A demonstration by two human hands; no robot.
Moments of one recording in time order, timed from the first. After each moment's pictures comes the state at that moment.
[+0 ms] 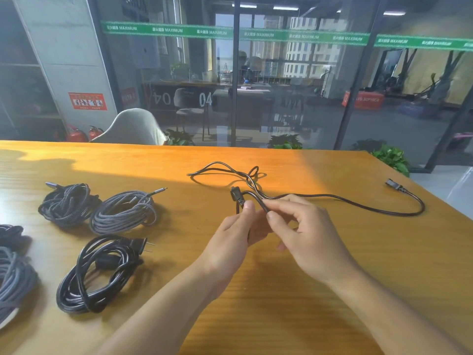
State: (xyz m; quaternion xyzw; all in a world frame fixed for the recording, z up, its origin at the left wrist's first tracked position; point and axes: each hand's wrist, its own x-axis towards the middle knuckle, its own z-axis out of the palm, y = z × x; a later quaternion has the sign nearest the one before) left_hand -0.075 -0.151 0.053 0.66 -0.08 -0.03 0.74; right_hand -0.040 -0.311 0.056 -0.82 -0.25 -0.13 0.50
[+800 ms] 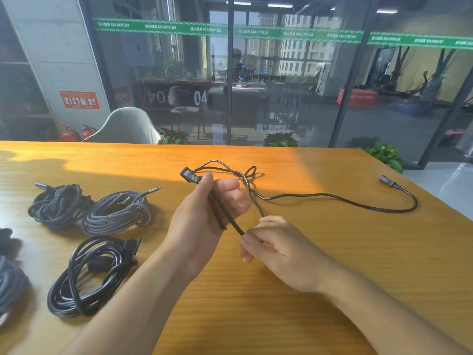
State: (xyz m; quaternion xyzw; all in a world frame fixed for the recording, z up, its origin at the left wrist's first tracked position) left_hand -0.068 -0.128 0.078 0.47 -0.04 0.04 0.88; right_hand -0.043 -0.305 0.048 -0.87 -0.39 0.00 0.31
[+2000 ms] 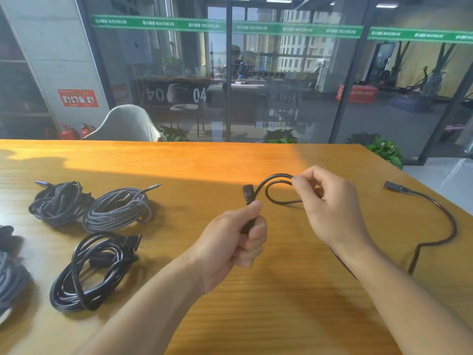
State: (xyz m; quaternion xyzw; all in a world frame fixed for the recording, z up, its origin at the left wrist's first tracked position) left_hand -0.085 -0.144 0.069 0.65 -0.07 -0.15 0.74; right_hand -0.020 -0.336 0.076 -0.82 -0.19 -0.28 0.46
